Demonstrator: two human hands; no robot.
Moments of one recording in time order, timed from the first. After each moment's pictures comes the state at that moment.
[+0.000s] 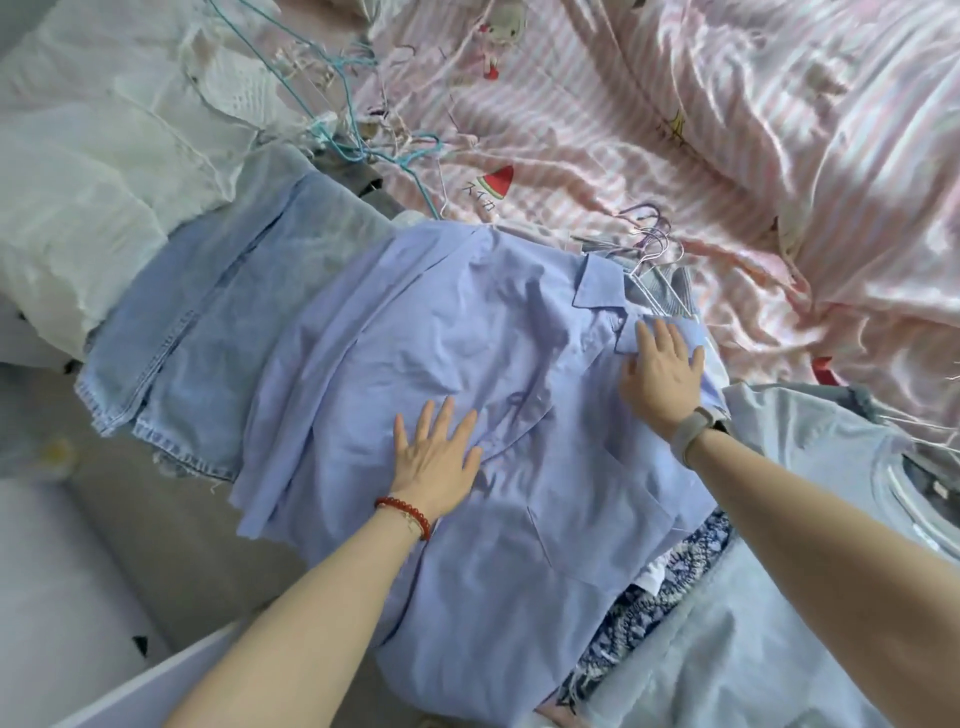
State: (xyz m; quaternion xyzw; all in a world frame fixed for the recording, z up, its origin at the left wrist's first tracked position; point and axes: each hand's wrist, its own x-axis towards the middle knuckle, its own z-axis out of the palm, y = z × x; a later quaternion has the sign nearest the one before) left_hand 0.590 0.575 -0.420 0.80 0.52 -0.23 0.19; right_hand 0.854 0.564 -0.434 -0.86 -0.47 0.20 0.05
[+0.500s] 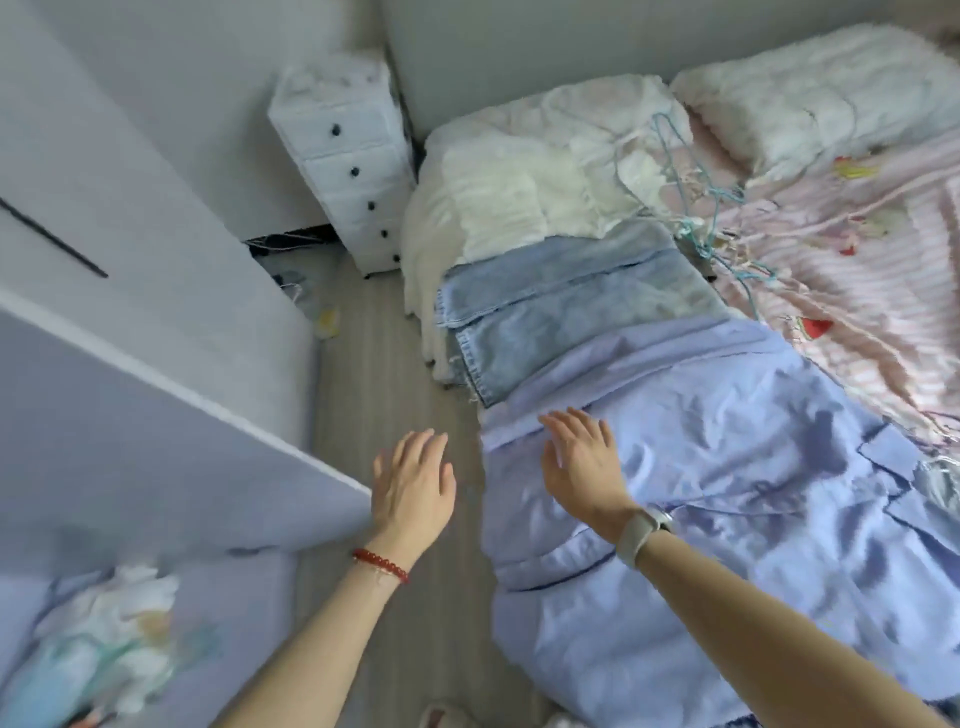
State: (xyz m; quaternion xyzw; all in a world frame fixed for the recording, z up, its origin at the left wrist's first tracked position) left_hand 0.336 0.430 -0.284 0.59 0.80 0.03 0.09; right_hand 0.519 0.509 -0.301 -0.52 -0.81 0.22 0.13
